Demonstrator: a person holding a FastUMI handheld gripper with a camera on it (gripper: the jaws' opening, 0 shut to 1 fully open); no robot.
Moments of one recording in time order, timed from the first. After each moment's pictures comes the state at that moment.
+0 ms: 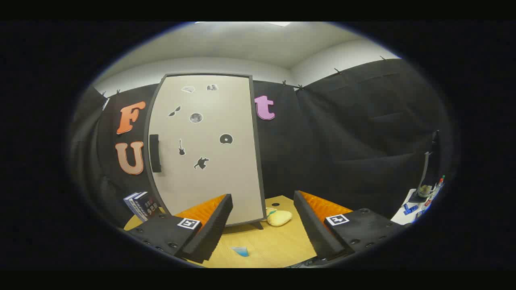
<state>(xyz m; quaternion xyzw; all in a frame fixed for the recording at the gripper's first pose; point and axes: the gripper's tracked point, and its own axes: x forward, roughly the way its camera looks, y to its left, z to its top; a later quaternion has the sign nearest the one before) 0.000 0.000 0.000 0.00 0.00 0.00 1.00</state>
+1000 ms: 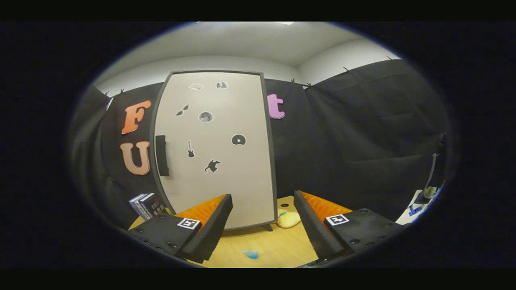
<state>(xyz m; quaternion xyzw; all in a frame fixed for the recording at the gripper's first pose) 0.025 0.047 0.015 0.00 0.01 0.04 1.00</state>
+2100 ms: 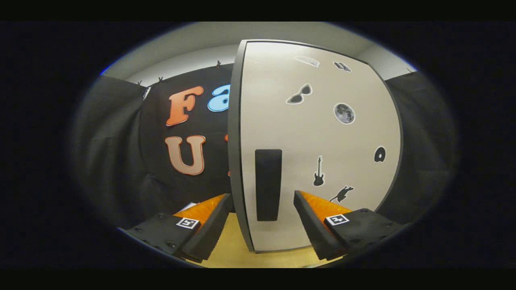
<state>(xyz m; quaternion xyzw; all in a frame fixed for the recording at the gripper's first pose) 0.137 0.316 0.040 -0.03 0.07 0.21 0.97</state>
